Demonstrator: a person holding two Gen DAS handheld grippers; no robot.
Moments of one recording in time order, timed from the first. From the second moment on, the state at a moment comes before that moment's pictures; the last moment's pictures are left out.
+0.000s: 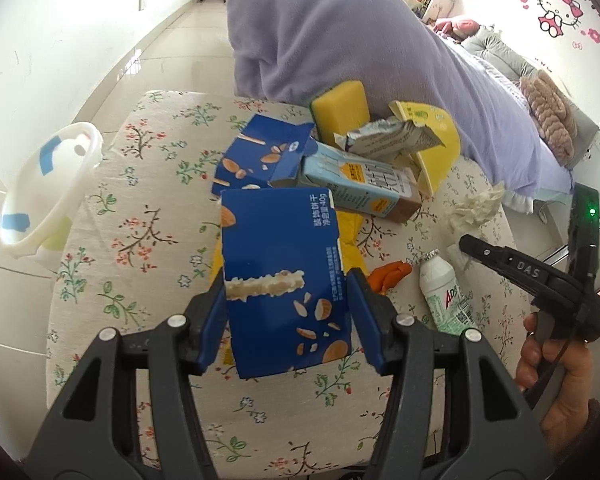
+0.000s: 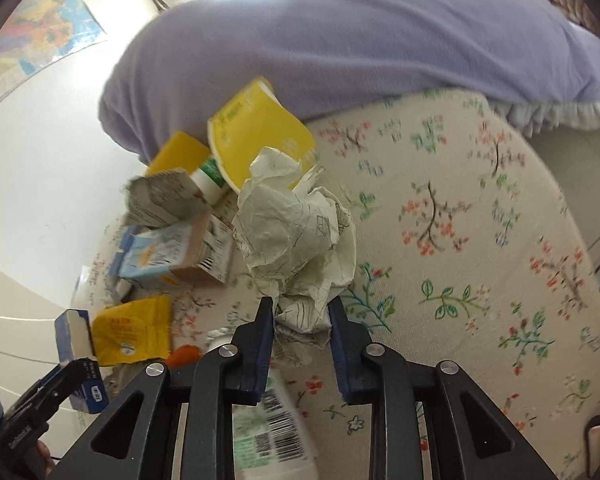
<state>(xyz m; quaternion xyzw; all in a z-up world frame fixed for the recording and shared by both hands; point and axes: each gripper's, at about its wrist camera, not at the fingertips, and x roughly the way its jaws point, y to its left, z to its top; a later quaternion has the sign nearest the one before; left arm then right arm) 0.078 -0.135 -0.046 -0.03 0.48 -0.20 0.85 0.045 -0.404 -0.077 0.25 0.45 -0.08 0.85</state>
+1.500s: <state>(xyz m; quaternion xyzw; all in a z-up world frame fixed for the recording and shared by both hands) 0.155 0.090 -0.037 -0.13 0.47 -0.09 0.87 0.193 -0.109 -0.053 0.17 0.49 0.19 0.84</state>
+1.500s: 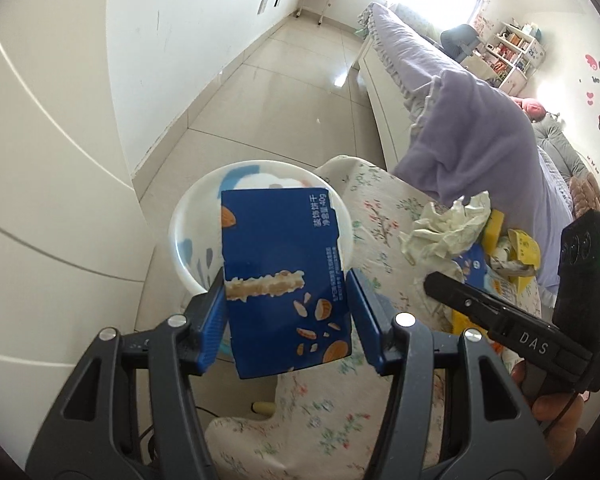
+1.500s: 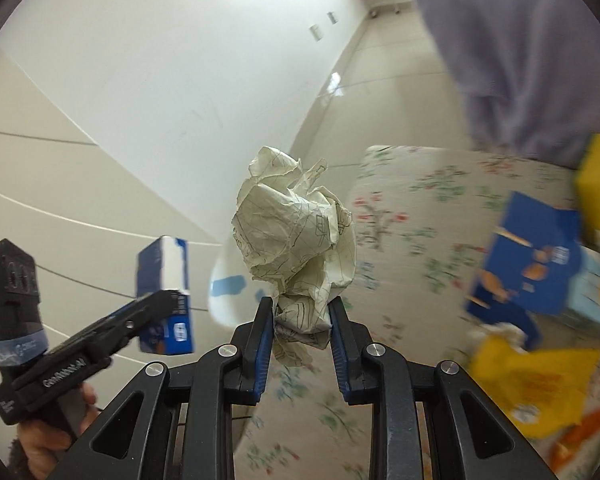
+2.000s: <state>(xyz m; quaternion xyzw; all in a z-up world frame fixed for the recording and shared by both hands) 0.191 0.119 -0.059 -0.15 0.47 -0.08 0.86 0.237 -0.069 -0.086 0.17 0.49 0.21 0.83</state>
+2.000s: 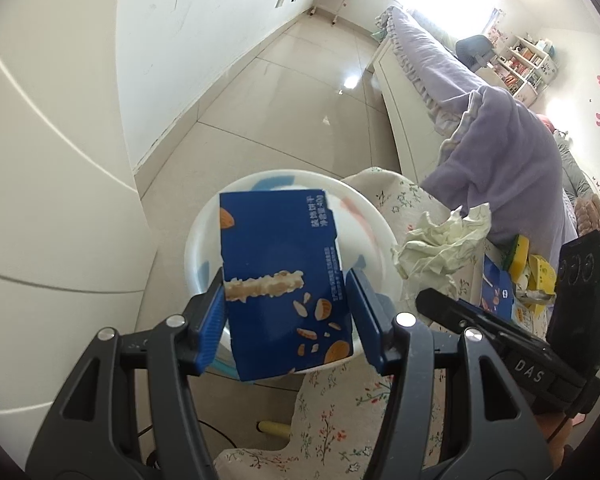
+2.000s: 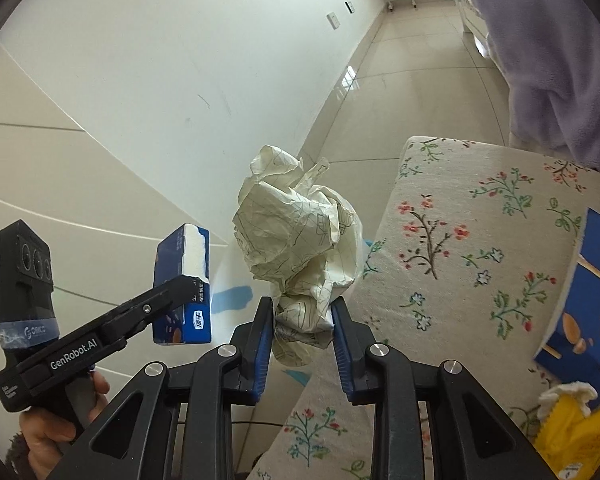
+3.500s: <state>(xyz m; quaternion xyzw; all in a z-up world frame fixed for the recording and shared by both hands) 0.118 0.042 -0.024 -0.04 0.49 -0.10 0.87 0.076 -0.247 -0.030 0.06 0.48 0.00 0.88</state>
